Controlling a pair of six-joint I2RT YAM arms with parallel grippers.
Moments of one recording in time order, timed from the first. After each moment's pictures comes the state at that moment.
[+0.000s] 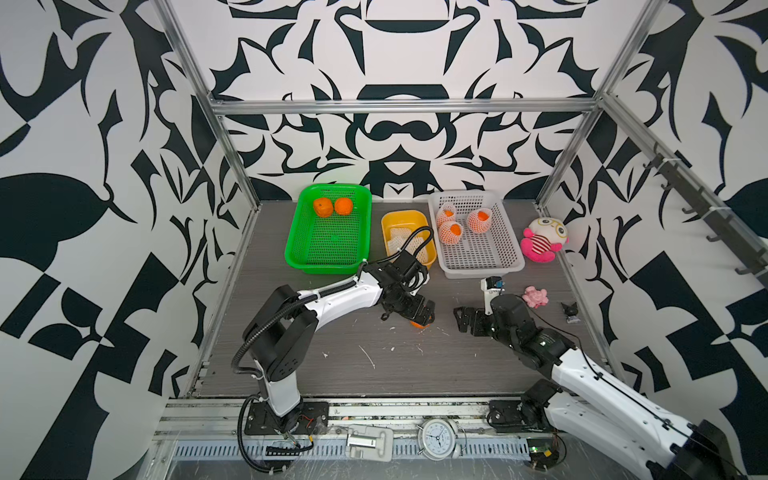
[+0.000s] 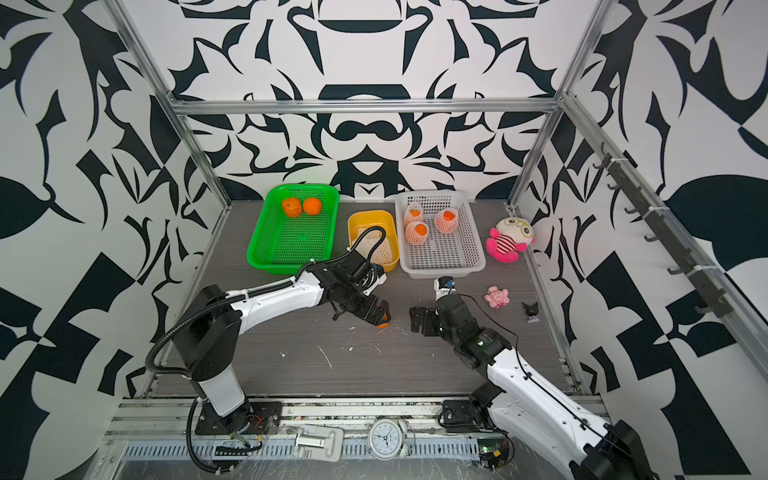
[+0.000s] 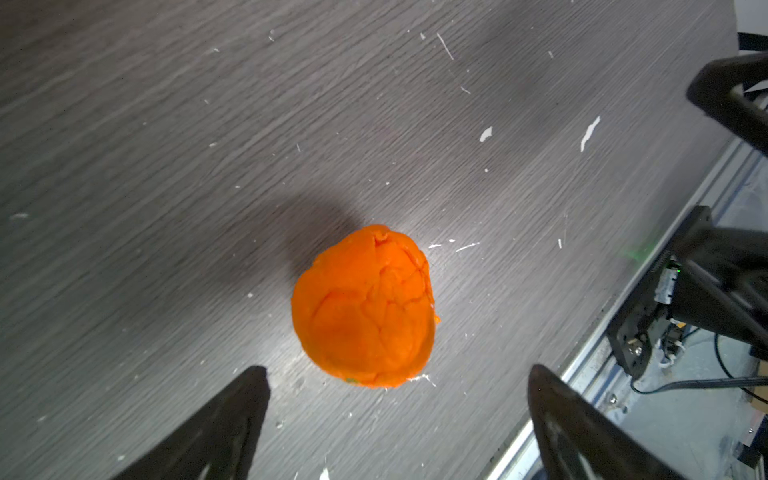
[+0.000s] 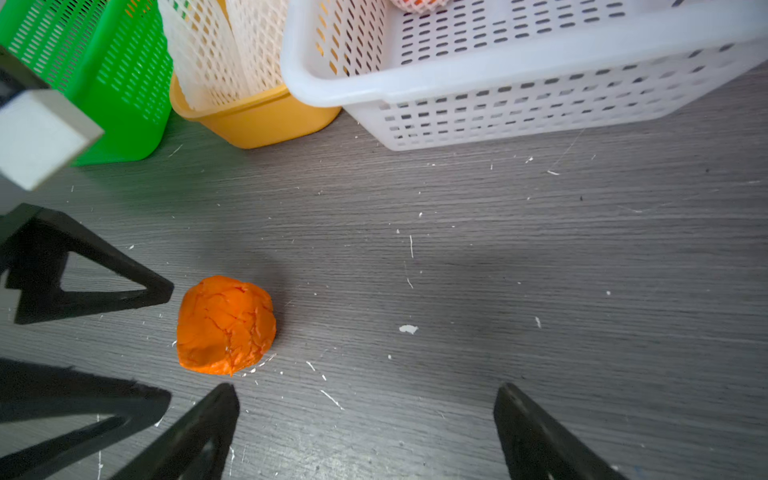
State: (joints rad) left arm -0.85 1.79 1.25 -0.59 0.33 -0.31; right arm 0.57 0.81 0.45 -0.37 0.09 0.55
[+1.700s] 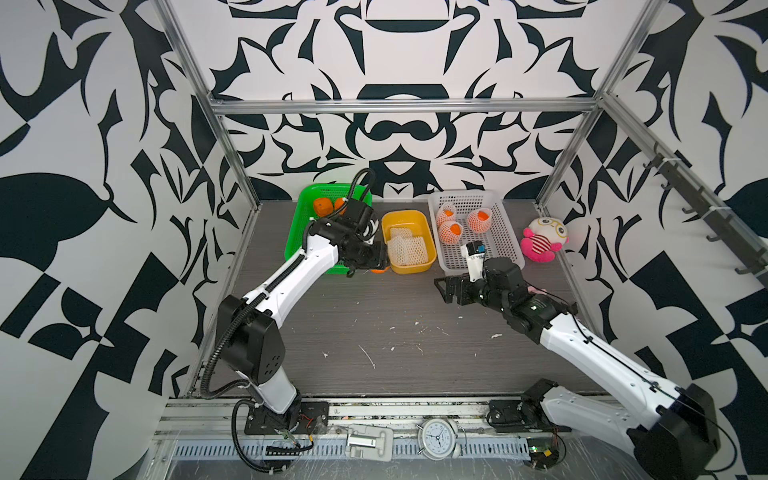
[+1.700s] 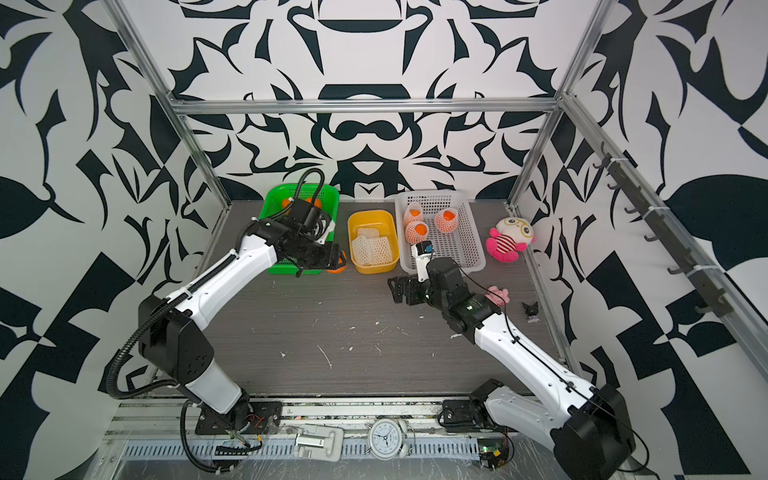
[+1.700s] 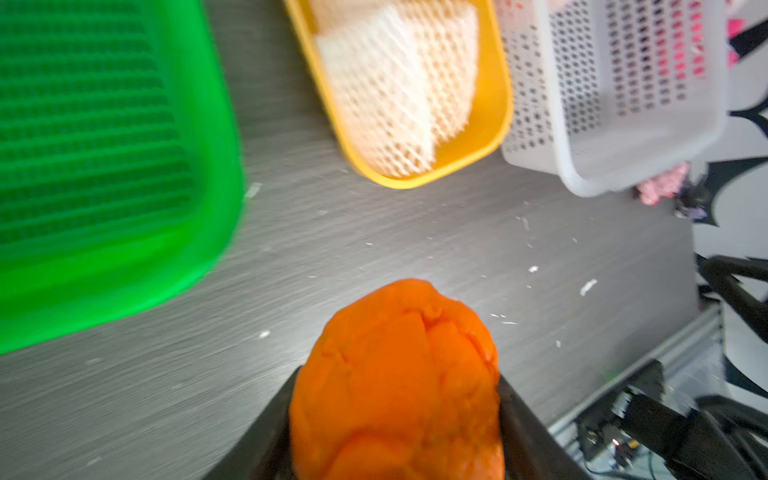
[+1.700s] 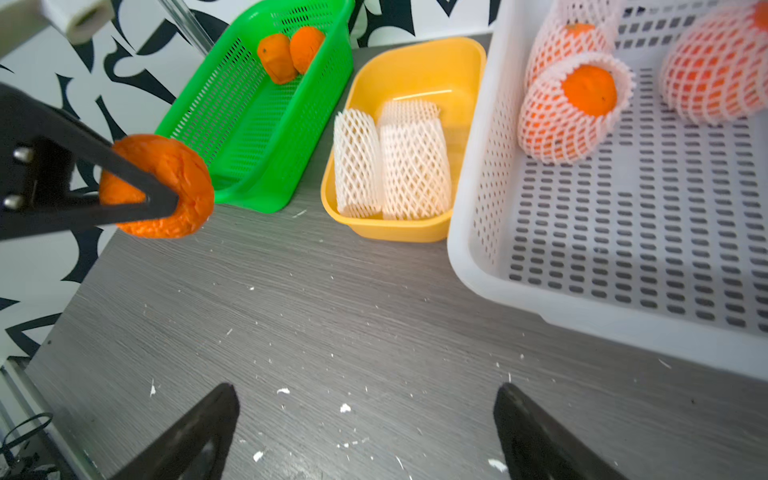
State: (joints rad) left arm -0.49 1.68 1.60 -0.98 0.18 -0.33; right arm 0.54 1.07 0.78 -0.27 -0.11 0.37
